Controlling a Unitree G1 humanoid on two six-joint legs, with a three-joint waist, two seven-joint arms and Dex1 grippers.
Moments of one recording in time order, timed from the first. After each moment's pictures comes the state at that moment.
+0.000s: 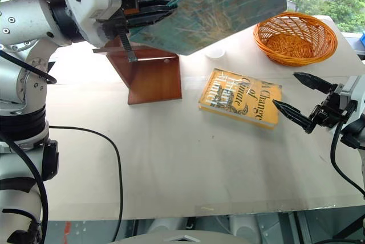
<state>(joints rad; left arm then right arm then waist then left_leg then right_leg) -1.03 0.82 -0.04 -0.34 -0.27 0.39 -0.93 -0.10 -0.74 -0.44 -0.26 0.71 0.24 1.02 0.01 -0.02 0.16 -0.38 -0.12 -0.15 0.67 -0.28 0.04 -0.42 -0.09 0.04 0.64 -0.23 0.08</state>
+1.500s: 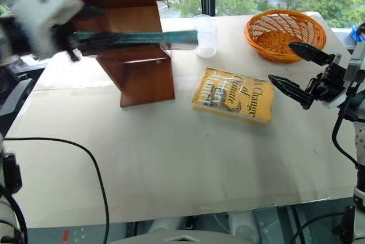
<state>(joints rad) -0.77 1.04 0.33 -0.51 -0.35 1.11 -1.14 -0.35 -0.75 -0.40 -0.14 0.77 0.26 1.08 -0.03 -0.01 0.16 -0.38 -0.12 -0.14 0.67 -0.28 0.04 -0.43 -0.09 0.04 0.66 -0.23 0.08</state>
